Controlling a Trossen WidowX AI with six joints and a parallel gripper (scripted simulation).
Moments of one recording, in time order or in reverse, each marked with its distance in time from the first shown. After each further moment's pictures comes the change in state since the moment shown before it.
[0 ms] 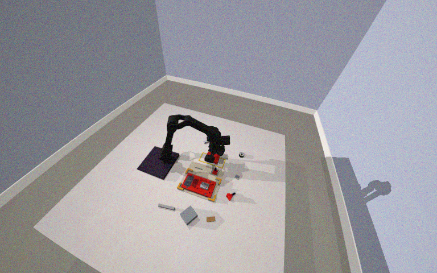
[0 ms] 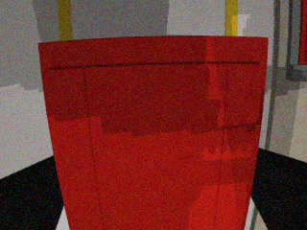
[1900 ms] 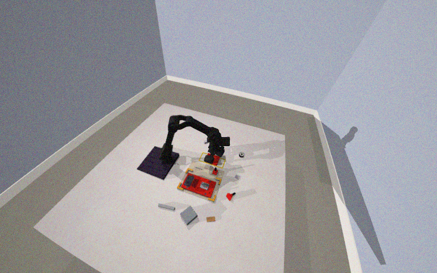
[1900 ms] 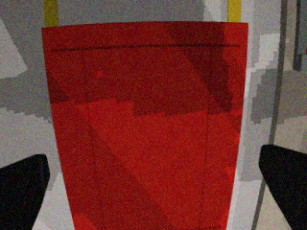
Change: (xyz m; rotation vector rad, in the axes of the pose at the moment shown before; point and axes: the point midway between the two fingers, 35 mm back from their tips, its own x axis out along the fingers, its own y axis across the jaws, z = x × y) arm 0.008 -0.002 -0.004 0.000 0.028 -0.013
